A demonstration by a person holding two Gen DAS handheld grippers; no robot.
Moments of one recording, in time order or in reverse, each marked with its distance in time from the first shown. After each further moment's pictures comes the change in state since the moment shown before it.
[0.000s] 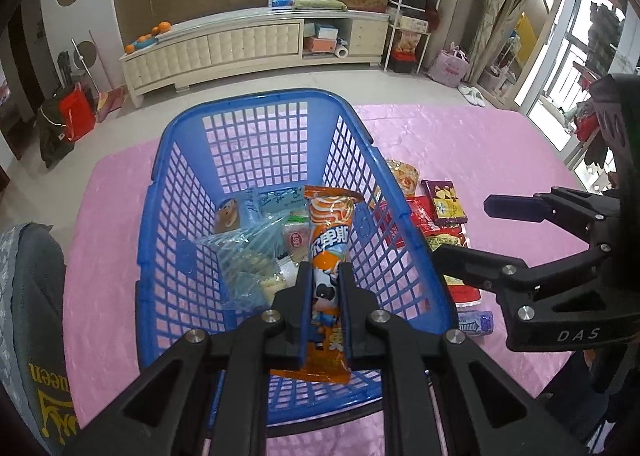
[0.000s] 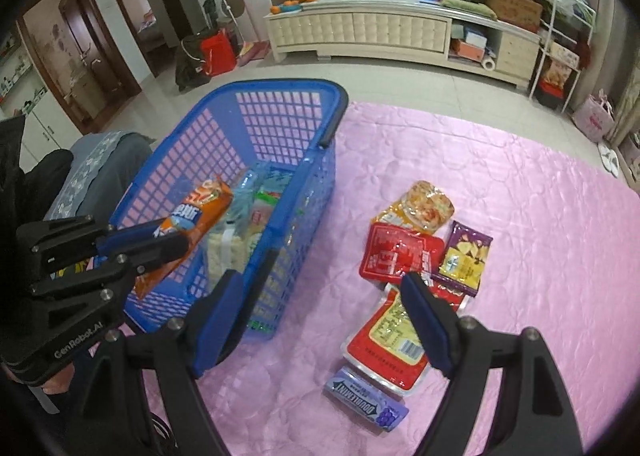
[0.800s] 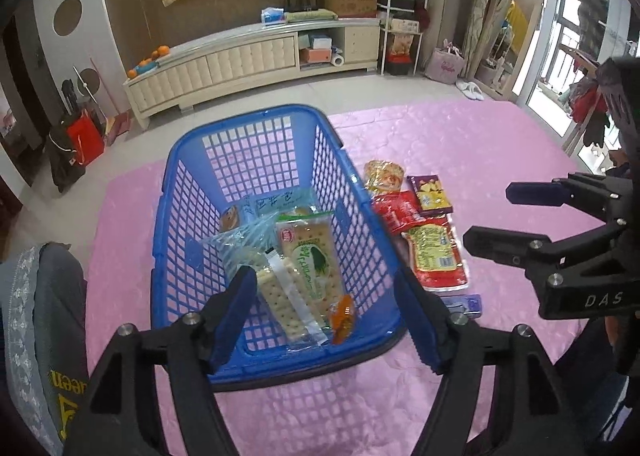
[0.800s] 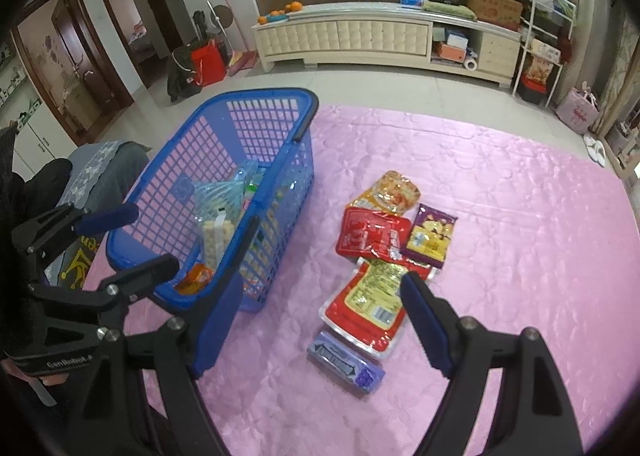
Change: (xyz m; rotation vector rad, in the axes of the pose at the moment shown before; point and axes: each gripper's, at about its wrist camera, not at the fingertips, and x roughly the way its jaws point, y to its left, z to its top) left arm -0.035 -0.035 -0.012 0.069 -0.041 0.061; right arm -0.050 -0.015 -0.024 0.031 -0.031 -0.032
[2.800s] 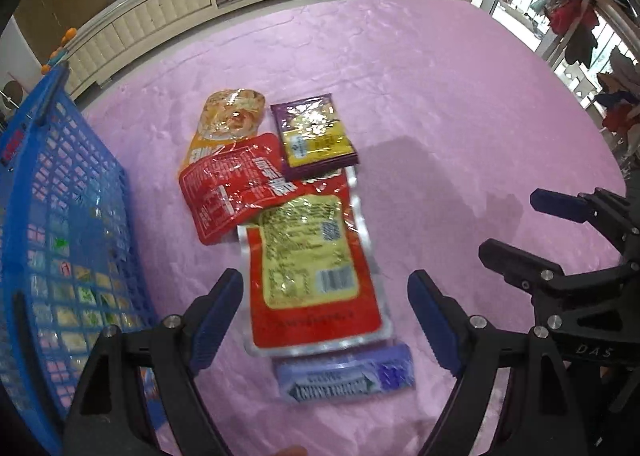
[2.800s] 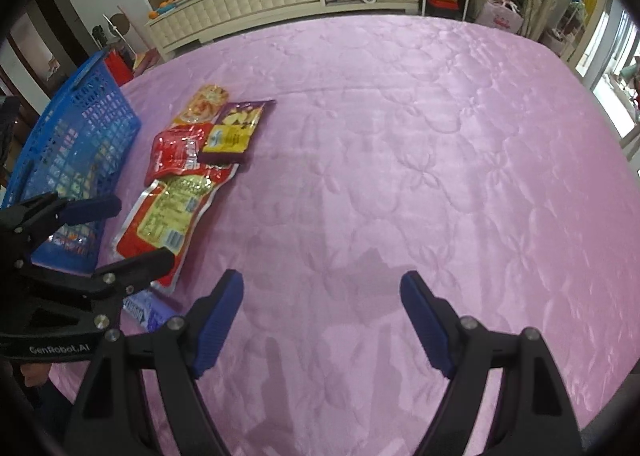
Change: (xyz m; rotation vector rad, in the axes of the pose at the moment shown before) left arm 0.166 -0.134 0.020 0.159 0.292 -0.120; right arm 0.055 -0.146 -0.085 0.266 0.123 -0.170
